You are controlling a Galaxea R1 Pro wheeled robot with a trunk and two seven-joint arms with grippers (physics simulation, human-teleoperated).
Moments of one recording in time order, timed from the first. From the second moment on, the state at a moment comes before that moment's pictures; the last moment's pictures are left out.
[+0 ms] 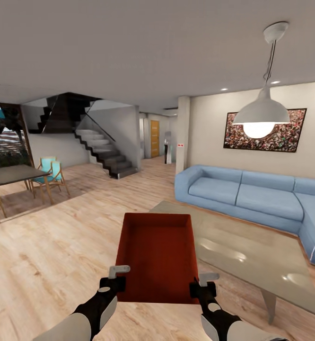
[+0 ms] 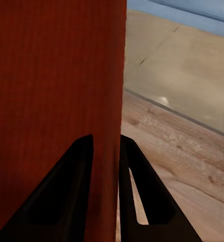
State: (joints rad) left arm -0.63 -0.13 0.02 -0.23 -0.02 -0.03 0.20; right arm -0.64 0.11 0.23 -0.04 -0.11 -0.38 -0.19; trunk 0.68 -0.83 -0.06
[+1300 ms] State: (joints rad) left arm -0.63 -0.13 0.02 -0.23 -0.02 -0.03 0.20; right arm -0.64 0.11 0.23 -0.04 -0.11 -0.39 -0.19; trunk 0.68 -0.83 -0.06
